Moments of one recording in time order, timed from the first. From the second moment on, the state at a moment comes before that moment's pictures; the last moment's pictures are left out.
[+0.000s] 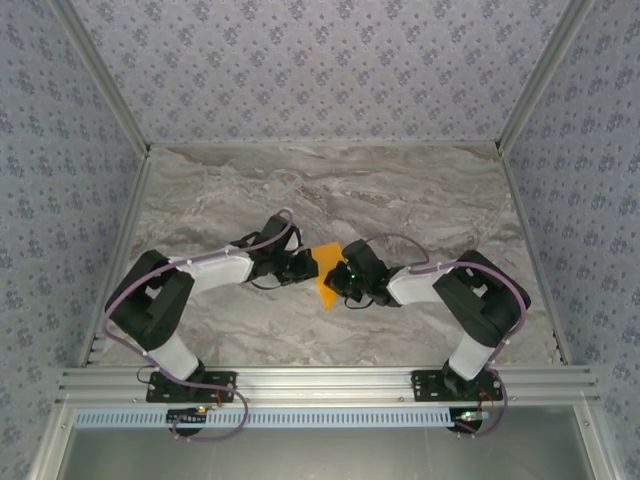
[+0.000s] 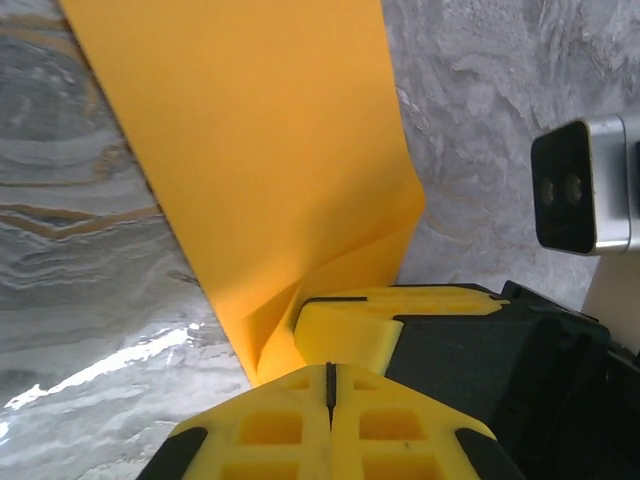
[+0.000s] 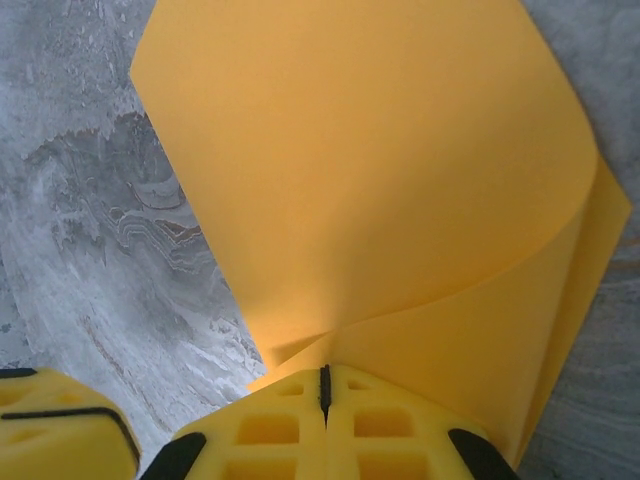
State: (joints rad) left arm -0.67 1.65 0.85 -0.14 0.44 -0.82; right arm 0.75 1.69 0.65 0.24 -0.20 1.18
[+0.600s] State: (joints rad) left arm -0.69 1.74 0.88 -0.14 0.43 -0.82; right arm 0.75 1.69 0.65 0.24 -0.20 1.18
